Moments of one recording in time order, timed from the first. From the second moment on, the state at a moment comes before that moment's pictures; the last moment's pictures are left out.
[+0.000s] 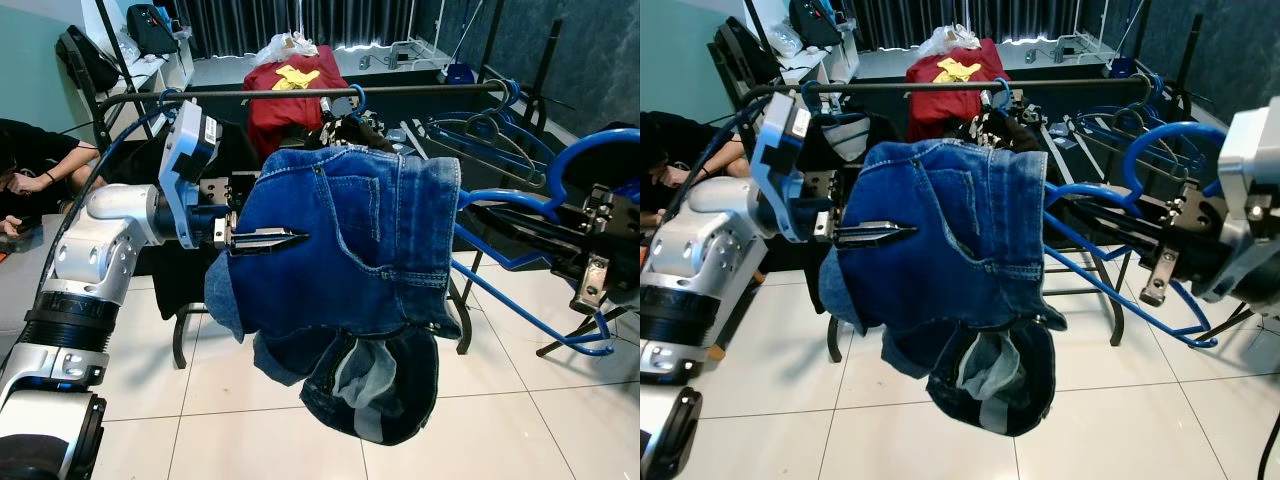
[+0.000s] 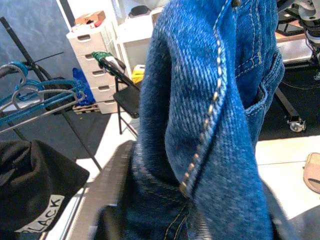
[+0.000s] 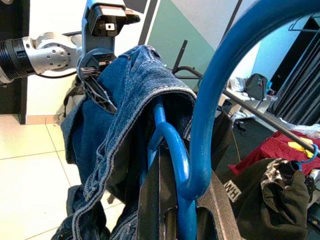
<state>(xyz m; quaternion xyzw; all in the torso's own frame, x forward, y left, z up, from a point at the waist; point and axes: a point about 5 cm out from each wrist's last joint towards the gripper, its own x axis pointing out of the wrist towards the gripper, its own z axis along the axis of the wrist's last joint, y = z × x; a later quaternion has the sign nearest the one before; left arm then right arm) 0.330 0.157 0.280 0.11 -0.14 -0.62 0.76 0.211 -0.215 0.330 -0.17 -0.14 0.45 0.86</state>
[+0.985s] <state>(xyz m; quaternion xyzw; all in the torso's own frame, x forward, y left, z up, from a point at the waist) 0.343 0.239 0.146 -0.03 0.05 -0.30 0.95 0.225 -0.287 0.116 -0.03 0.19 0.13 0.97</state>
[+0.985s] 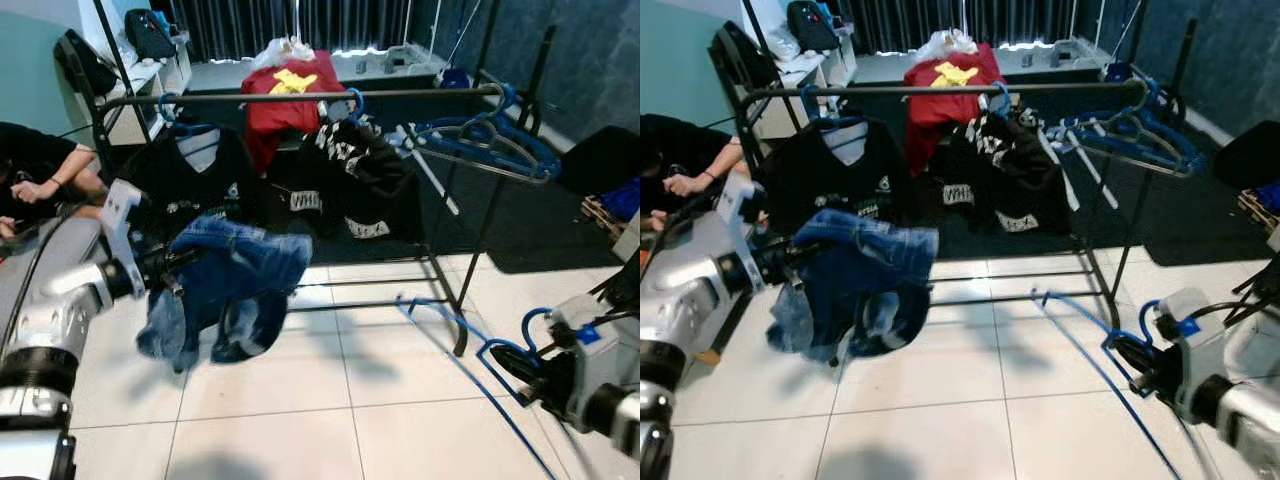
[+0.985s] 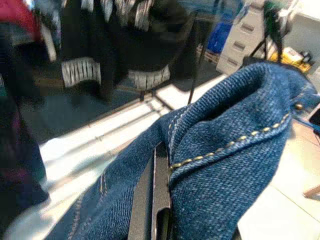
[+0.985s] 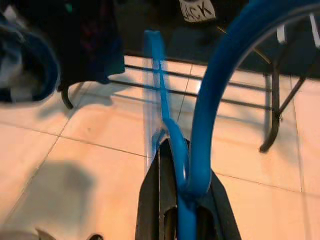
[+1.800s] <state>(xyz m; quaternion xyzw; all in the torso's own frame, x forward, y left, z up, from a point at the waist) 0.195 0.210 -0.062 -0.06 0.34 -0.02 0.94 0.134 -0.258 -0.051 0.07 0.34 -0.13 0.93</state>
